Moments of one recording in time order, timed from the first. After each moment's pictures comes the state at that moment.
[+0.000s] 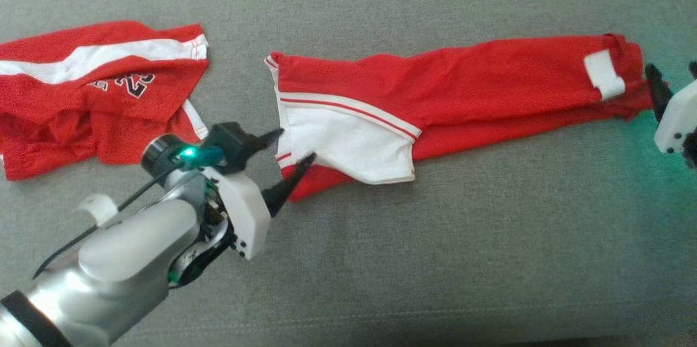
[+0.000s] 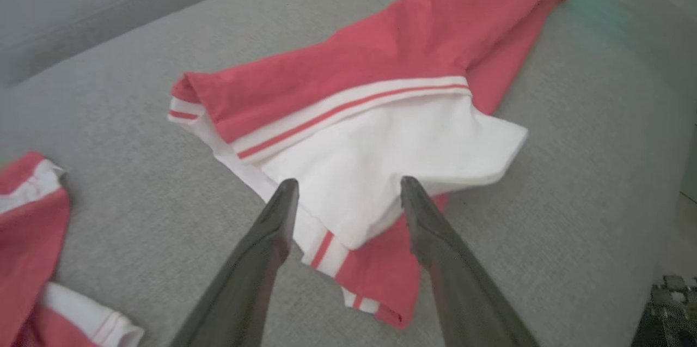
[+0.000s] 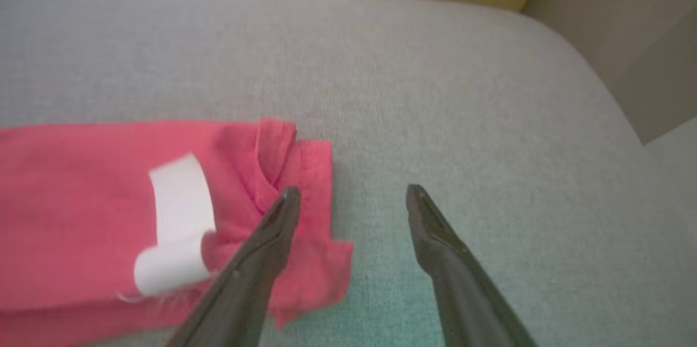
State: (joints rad) left arm -0.79 0.56 -1.30 0.26 -0.85 0.07 -0.12; right arm -0.72 -0.49 0.23 0.89 0.40 0.13 0.19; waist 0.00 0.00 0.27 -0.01
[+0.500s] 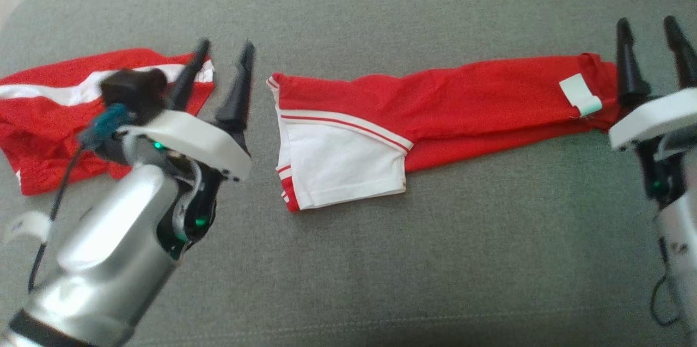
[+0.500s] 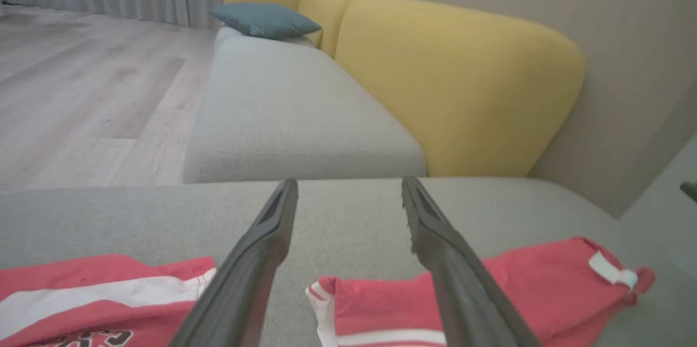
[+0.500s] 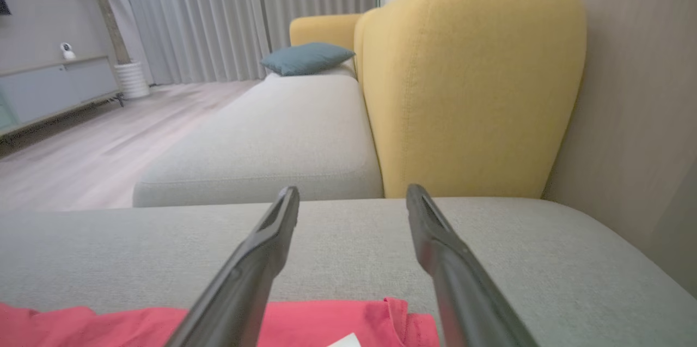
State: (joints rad) left arm -0.64 0.45 -0.85 0.23 -0.89 0.26 -0.25; right arm -0.58 -0.33 0.09 0.60 0.35 0.13 -0.12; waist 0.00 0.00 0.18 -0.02
